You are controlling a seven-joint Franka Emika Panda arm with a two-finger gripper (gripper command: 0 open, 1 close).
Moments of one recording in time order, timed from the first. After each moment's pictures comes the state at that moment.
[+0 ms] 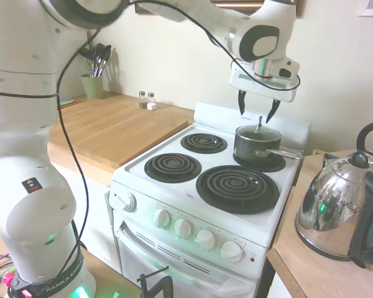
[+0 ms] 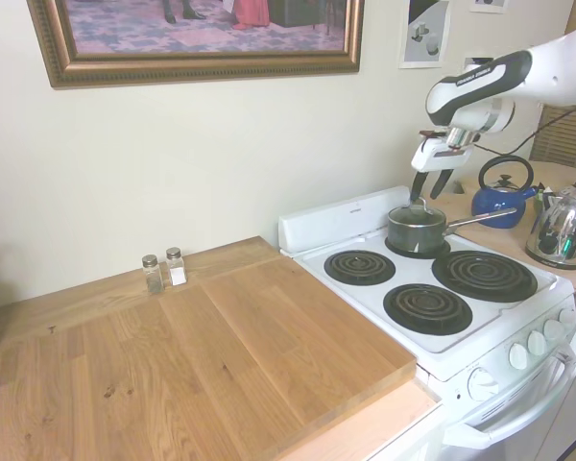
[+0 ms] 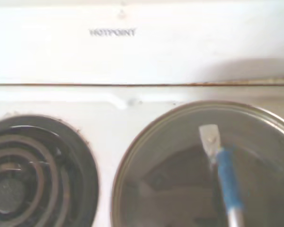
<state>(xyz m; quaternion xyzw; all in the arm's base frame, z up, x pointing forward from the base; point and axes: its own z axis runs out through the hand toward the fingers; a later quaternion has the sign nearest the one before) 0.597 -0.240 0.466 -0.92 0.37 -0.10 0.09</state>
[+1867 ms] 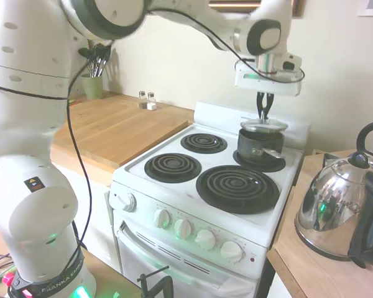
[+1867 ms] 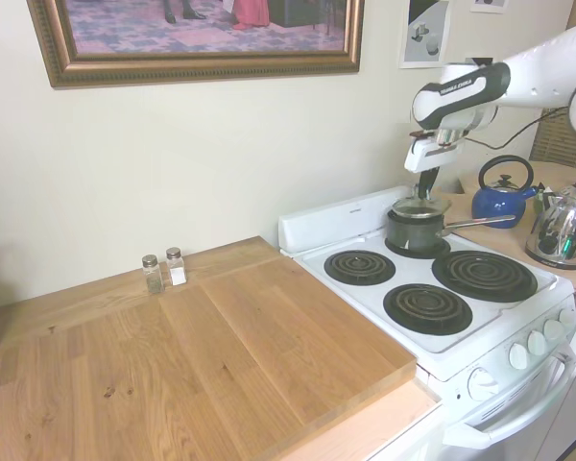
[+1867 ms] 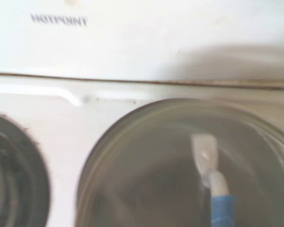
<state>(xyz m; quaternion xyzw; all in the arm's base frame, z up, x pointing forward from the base) 0.610 -0.224 0.499 -0.93 0.37 -0.10 0.01</state>
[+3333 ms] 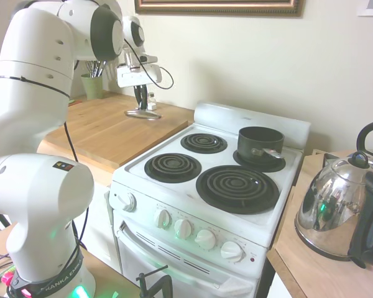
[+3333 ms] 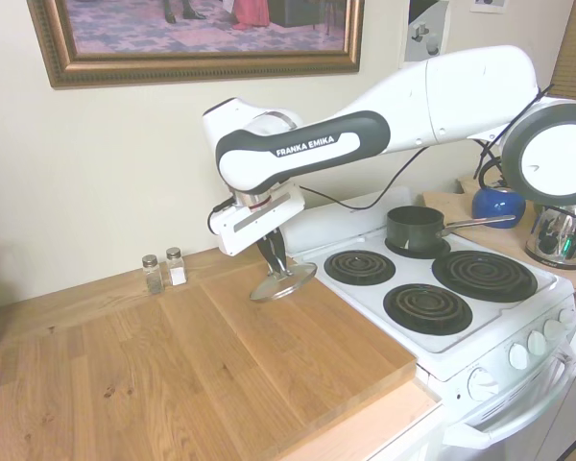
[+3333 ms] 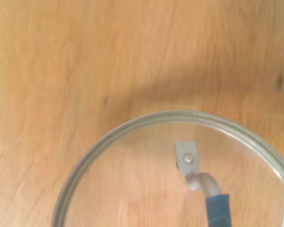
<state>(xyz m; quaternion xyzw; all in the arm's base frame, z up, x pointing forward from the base) 0.629 0.276 0.417 -0.93 0.34 0.02 -0.13</state>
